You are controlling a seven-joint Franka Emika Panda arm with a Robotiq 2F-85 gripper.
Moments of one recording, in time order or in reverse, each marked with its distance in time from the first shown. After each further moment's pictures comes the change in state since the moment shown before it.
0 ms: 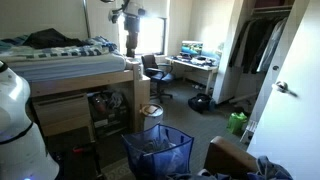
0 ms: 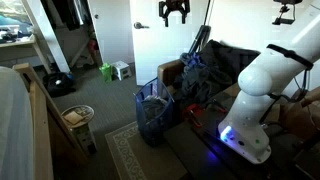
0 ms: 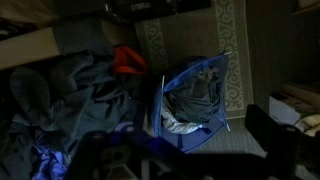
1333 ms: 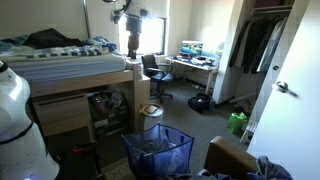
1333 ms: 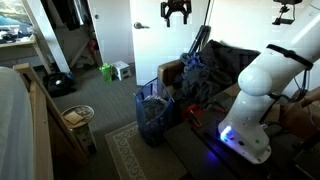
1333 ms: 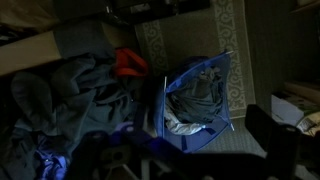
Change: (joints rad) arm 0.003 0.006 -0.033 -0.003 0.000 0.000 0.001
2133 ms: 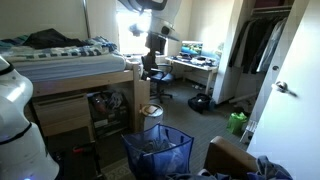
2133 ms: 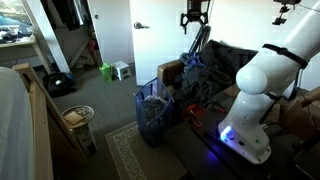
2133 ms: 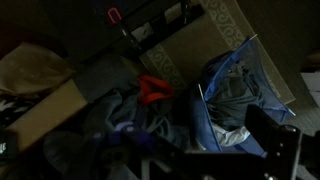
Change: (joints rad) arm -0.104 0.106 -0.216 -0.026 0.022 0.002 0.054
